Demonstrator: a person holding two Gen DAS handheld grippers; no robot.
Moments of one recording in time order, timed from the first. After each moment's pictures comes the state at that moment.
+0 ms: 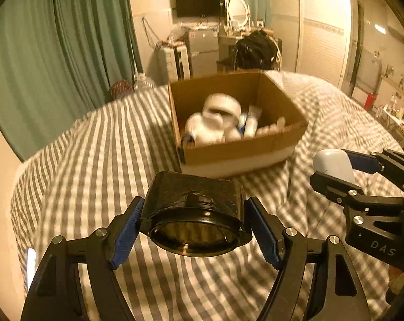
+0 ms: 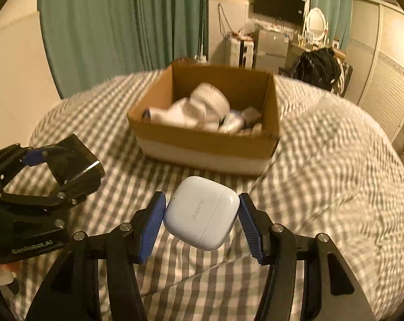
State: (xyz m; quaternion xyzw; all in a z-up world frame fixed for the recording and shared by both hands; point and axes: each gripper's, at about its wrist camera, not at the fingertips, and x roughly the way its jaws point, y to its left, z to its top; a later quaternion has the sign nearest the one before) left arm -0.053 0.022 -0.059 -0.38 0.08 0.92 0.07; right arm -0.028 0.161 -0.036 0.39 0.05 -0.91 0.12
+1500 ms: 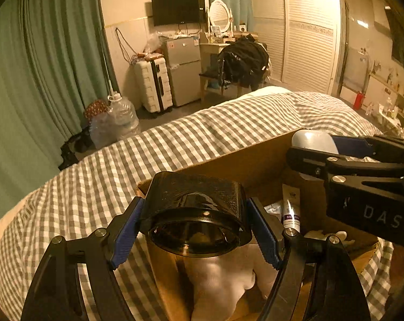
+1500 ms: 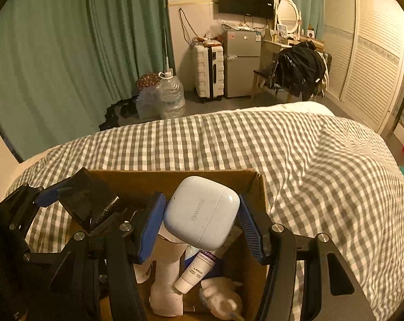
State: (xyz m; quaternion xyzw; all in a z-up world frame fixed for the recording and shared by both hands) left arm -0.278 0.046 -0.067 -0.37 0.09 0.92 0.13; right arm -0.275 0.167 -0.006 0.39 -0.01 -0.92 0.05
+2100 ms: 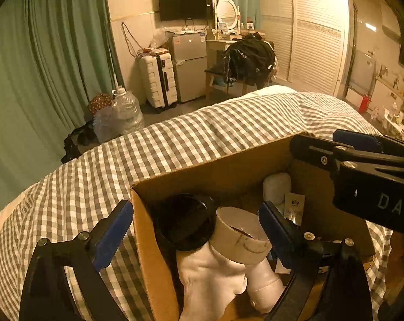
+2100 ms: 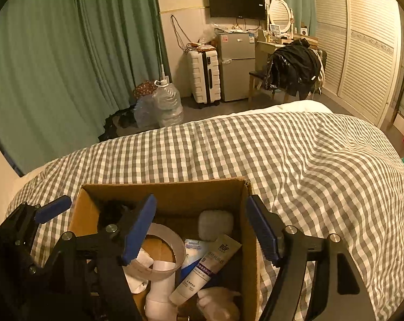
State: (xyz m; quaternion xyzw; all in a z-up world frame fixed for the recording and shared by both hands) left arm -0.283 0.058 -0.064 -0.37 0.09 0.92 0.11; right arm -0.277 0.183 -0.005 0.38 -0.04 -0.93 0.04
